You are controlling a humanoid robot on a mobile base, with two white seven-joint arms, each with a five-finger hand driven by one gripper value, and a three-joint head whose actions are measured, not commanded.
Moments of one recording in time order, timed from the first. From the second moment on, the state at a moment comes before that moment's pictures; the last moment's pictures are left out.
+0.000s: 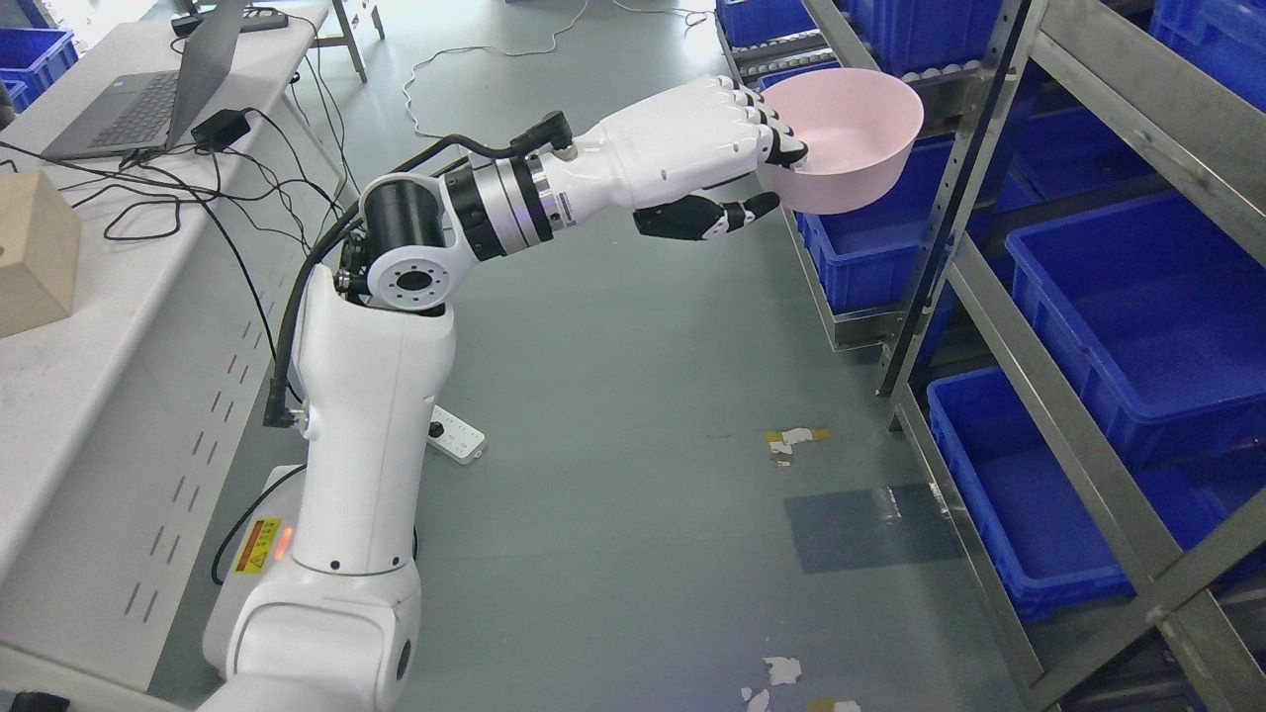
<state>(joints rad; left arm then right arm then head) -0.69 0.00 -0.13 -1.56 -0.58 -0.75 -0.85 0.00 0.00 0.05 0.00 0.05 -0.08 -0.03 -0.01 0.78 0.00</state>
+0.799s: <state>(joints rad) -0.81 0.00 -0.22 -1.48 -0.54 -0.74 -0.84 0.00 0.00 0.05 0.00 0.05 -0.08 -0.03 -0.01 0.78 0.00</state>
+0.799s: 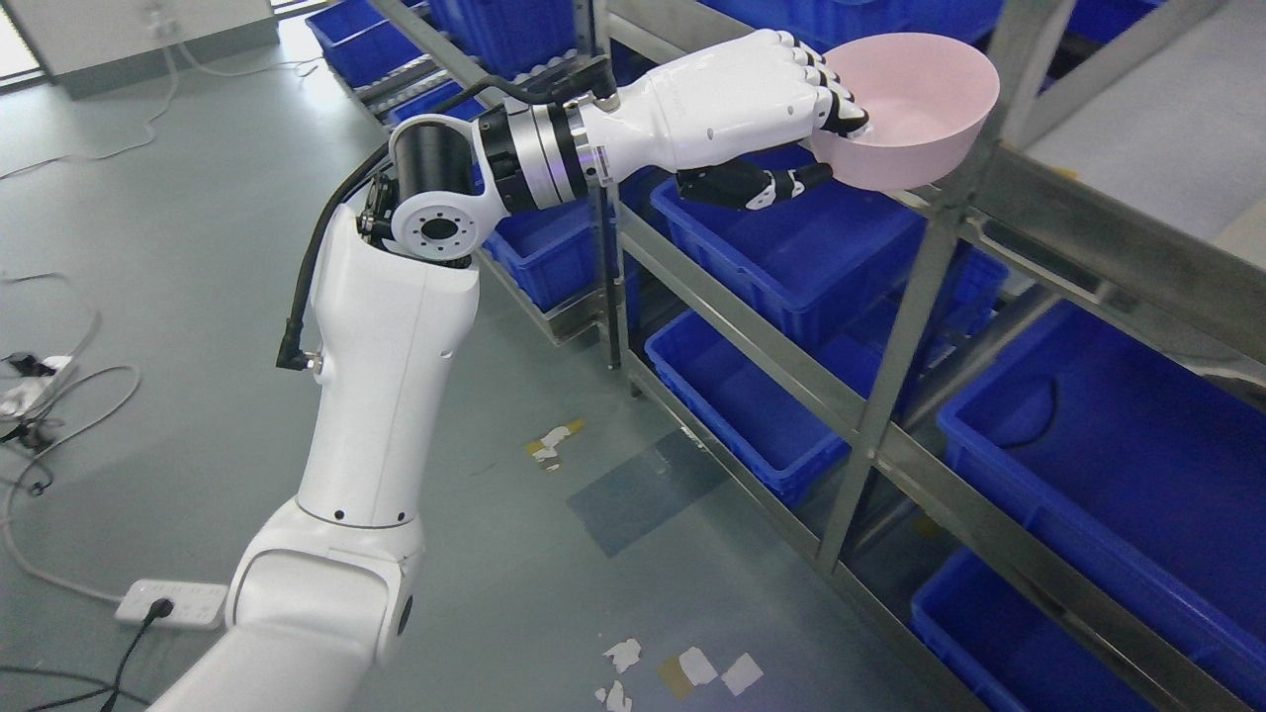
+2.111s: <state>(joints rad) -1.04 0.00 -0.20 -1.18 -0.88 -0.66 -0.79 0.00 0.00 0.05 0.00 0.05 -0.08 -0.03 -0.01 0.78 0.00</state>
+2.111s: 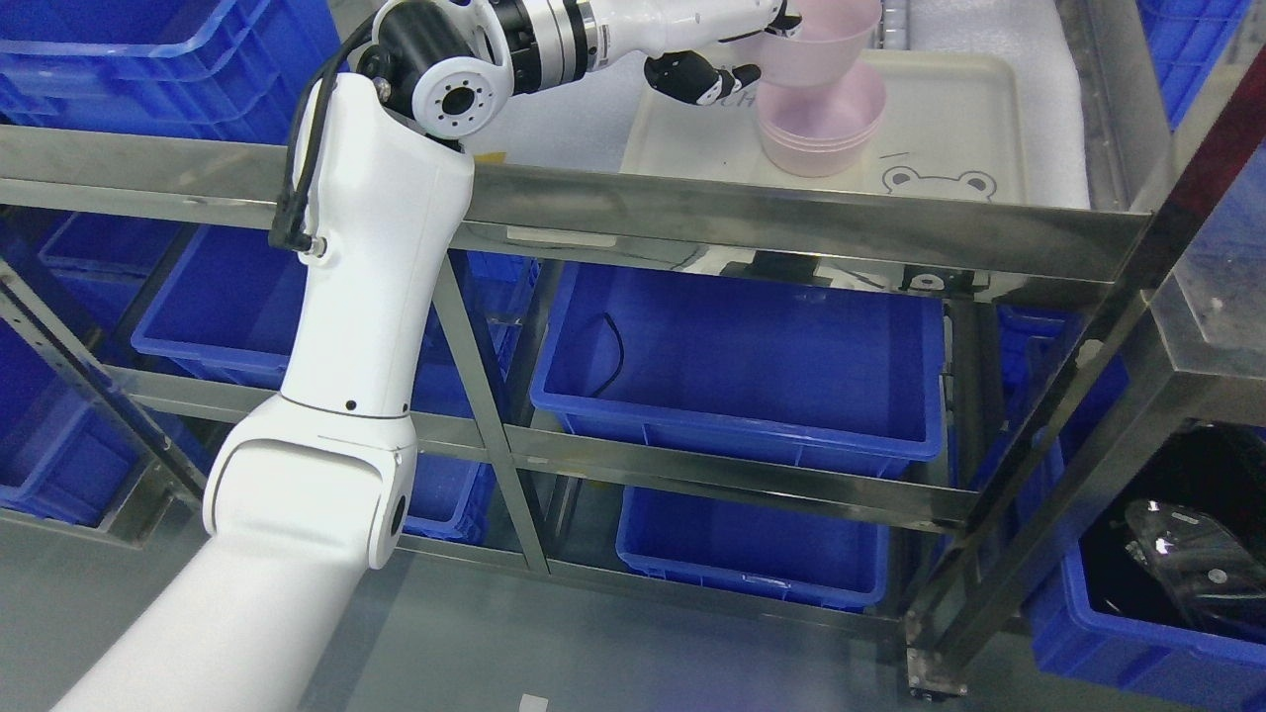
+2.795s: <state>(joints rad) -1.01 0.00 -0.20 -1.15 -0.95 -0.64 -0.83 0.00 0.00 0.05 0.00 0.05 -0.08 -0.03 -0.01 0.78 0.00</state>
